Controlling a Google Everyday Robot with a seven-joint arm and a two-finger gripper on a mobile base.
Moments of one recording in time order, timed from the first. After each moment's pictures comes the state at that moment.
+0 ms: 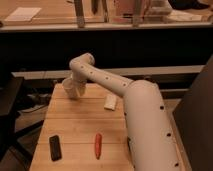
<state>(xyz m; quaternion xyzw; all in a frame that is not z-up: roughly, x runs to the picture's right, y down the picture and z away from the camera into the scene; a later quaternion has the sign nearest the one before) -0.187 0.007 0.901 -0.16 -0.27 -0.41 0.85</state>
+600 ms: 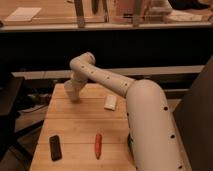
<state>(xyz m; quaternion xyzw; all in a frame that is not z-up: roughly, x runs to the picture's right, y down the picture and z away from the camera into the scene) -0.174 -0.006 0.884 -0.15 -0.26 -0.41 0.86</state>
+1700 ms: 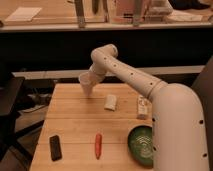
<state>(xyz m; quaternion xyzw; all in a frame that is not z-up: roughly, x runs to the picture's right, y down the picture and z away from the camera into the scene) -0.060 -0.034 0.854 -0.15 -0.25 -0.37 0.88</state>
